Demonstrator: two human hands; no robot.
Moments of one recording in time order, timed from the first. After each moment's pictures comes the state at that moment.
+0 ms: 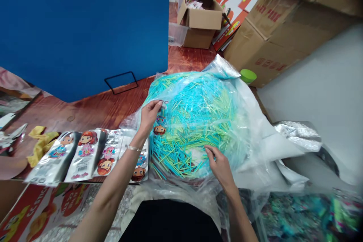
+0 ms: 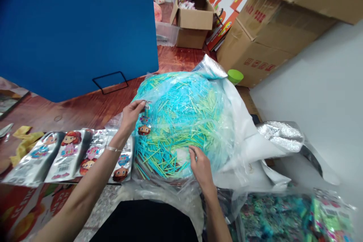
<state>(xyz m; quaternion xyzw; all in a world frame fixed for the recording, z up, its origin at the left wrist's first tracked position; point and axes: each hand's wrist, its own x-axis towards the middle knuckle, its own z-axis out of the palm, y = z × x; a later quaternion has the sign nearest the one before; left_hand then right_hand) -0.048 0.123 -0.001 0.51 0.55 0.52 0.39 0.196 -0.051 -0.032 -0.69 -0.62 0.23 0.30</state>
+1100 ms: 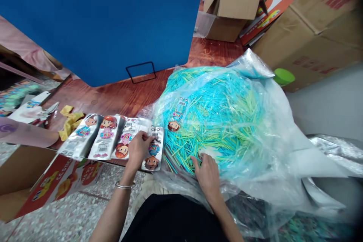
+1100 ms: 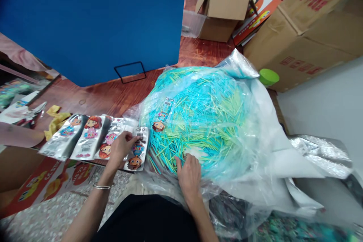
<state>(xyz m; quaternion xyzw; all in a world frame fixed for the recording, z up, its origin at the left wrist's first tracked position) -0.141 -0.005 -0.039 0.51 0.82 0.12 0.21 0.116 -0.073 -0.070 -0.71 -0.69 0.06 0.12</state>
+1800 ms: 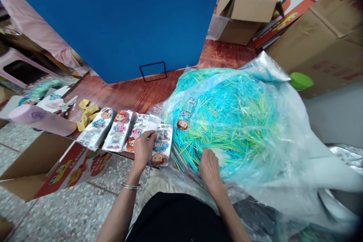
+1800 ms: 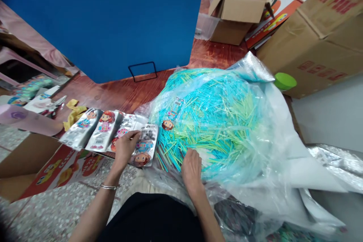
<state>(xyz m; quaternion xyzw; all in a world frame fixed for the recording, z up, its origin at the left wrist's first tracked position) -0.149 -0.029 -0.034 0.52 0.80 0.25 0.16 0.100 -0.062 -0.063 -0.66 -0.75 0.05 0.01</state>
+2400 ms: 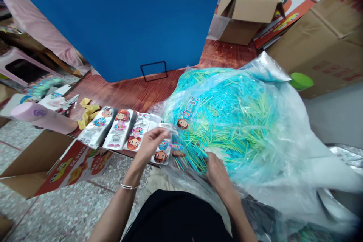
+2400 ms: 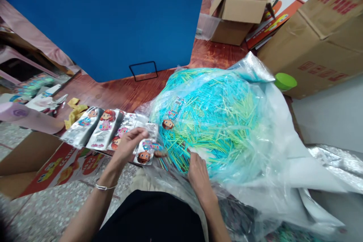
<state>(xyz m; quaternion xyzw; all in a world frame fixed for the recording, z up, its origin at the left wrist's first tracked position) -0.123 -0.025 0.006 0.41 0.59 0.48 0.51 0.134 -0.071 -0.061 -0.59 -0.79 0.16 0.09</state>
